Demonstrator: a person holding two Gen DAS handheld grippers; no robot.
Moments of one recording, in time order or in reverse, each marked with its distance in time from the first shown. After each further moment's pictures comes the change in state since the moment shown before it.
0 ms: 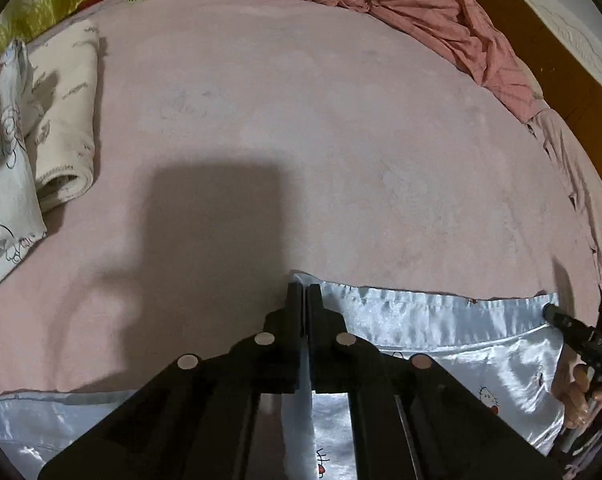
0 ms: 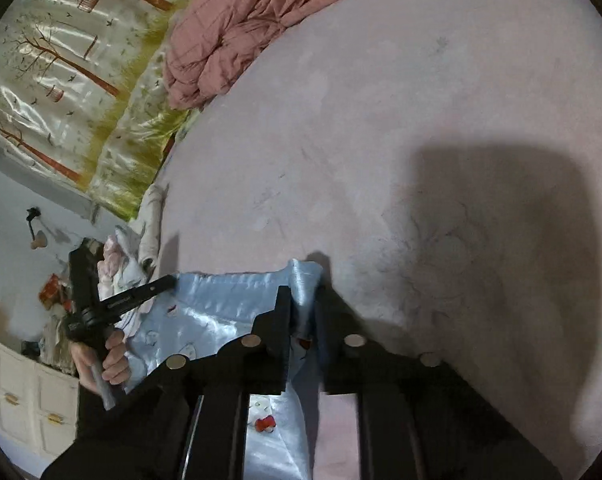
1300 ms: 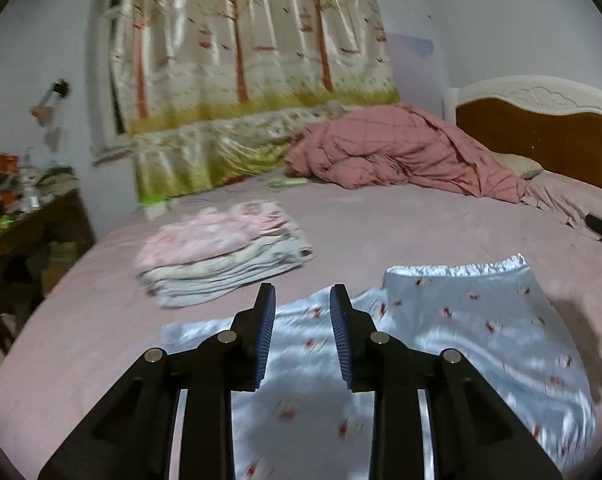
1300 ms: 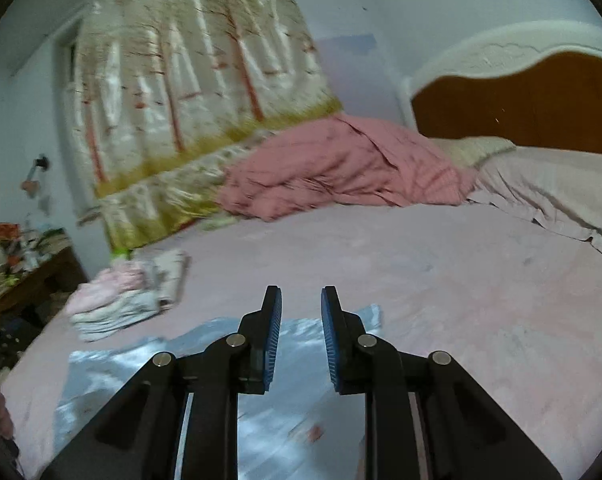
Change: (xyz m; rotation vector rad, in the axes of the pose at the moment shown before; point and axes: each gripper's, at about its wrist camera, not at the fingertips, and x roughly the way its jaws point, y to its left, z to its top) left arm -0.278 -0.011 -0.280 0.079 -0.731 0.398; right arm -0.182 0.140 -0.140 -0.464 -0.594 -0.185
